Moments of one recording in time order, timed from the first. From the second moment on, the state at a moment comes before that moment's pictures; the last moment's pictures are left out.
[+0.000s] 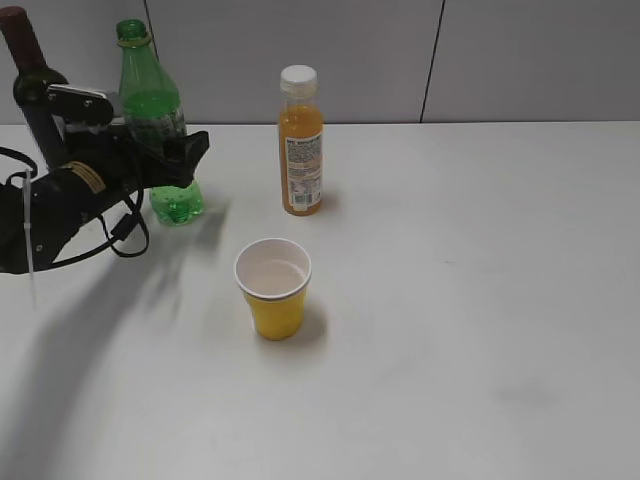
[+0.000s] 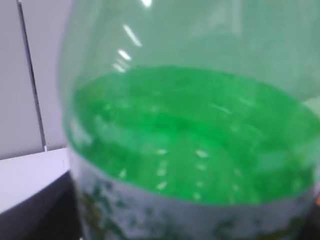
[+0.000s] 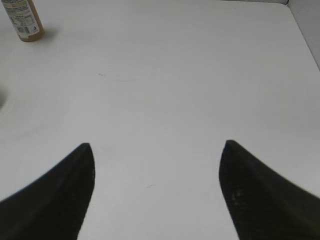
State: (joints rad) left arm -0.18 2.19 -0.97 0.18 -1.03 -0.12; right arm 0.10 0.00 -0.41 0.02 0.94 0.00
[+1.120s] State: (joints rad) left arm -0.20 2.16 -0.96 0.09 -0.99 -0.09; right arm 0.10 0.00 -0.41 0.02 0.94 0.00
